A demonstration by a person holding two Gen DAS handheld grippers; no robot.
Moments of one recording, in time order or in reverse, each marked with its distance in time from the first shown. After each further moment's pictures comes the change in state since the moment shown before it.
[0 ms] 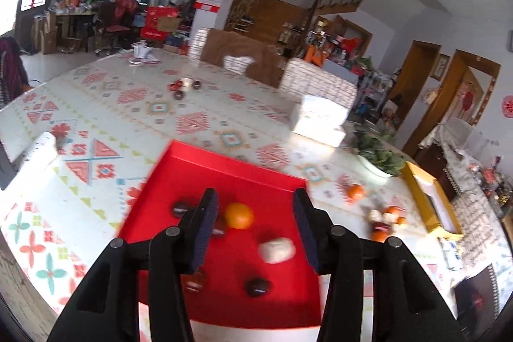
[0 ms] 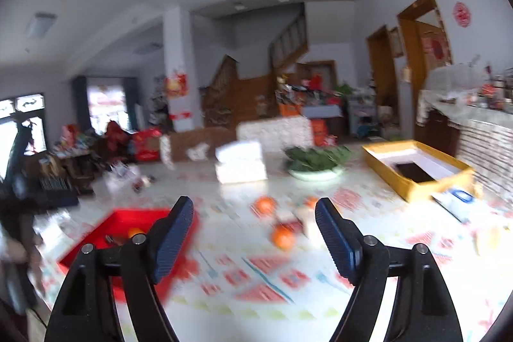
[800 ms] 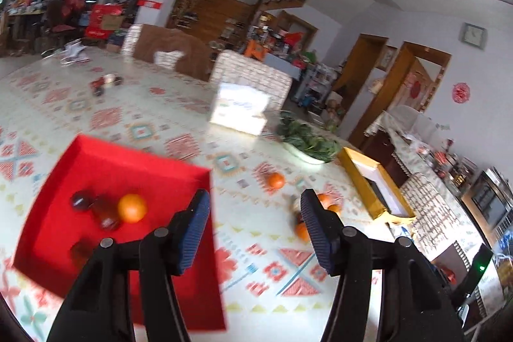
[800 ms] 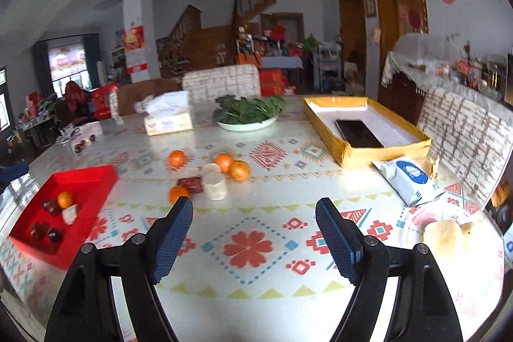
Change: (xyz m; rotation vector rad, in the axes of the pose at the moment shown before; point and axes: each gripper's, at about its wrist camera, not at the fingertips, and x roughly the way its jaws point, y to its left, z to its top) left arm 0.025 -0.077 -0.017 0.087 0.010 -0.259; right arm 0.036 -0.114 0.012 0.018 0.232 -0.159
